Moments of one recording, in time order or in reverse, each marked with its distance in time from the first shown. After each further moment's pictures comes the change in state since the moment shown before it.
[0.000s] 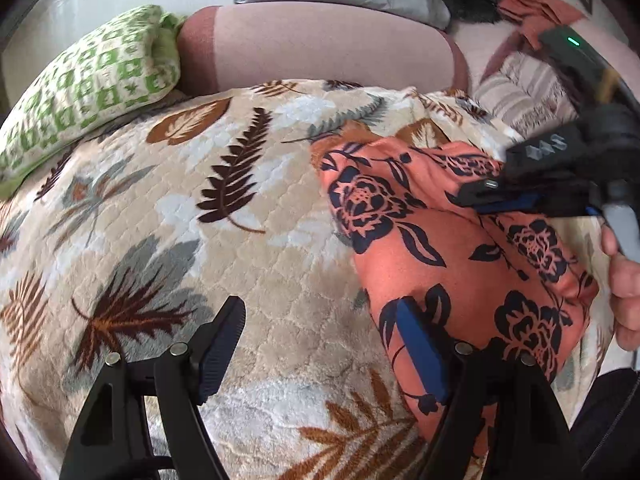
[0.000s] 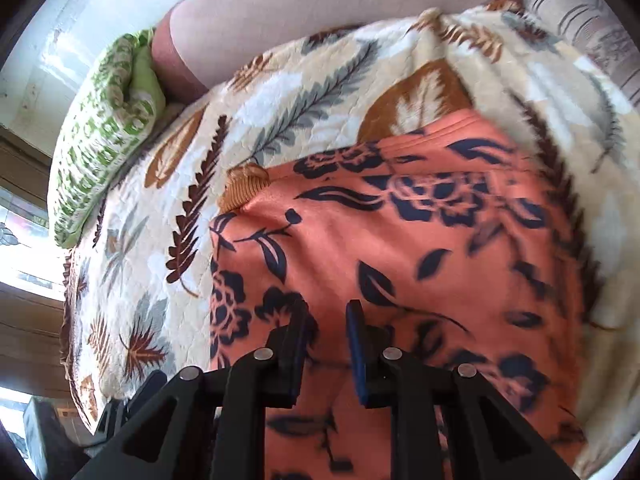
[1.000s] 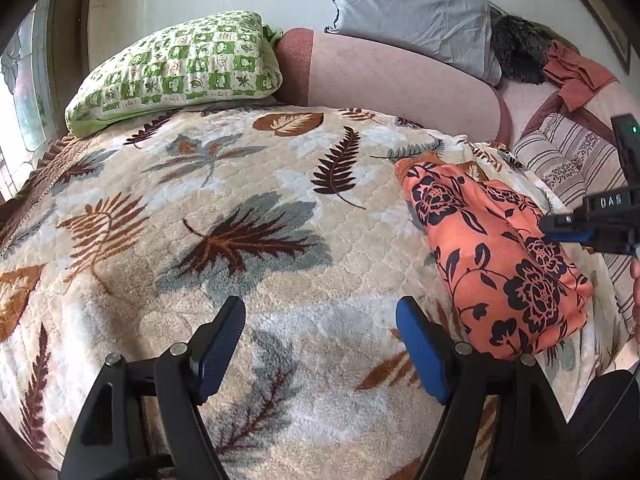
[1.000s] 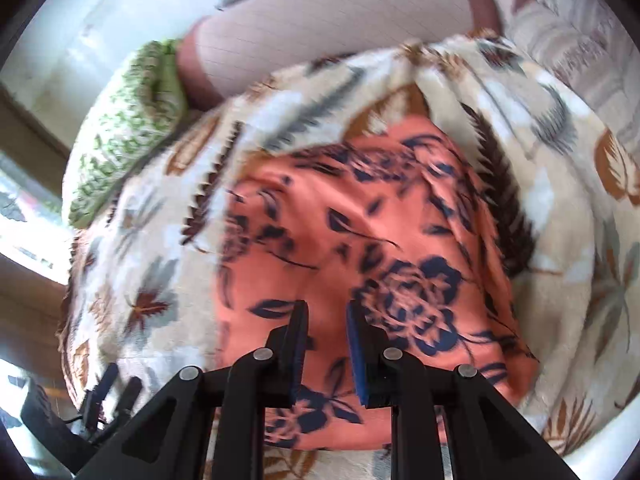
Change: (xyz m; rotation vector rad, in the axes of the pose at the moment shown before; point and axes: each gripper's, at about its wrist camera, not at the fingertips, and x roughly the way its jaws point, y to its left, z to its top) left arm -0.072 0.055 -0.070 -0.182 -0.114 0.100; right arm -0.050 0.000 -0.053 -0.067 -0.079 0.024
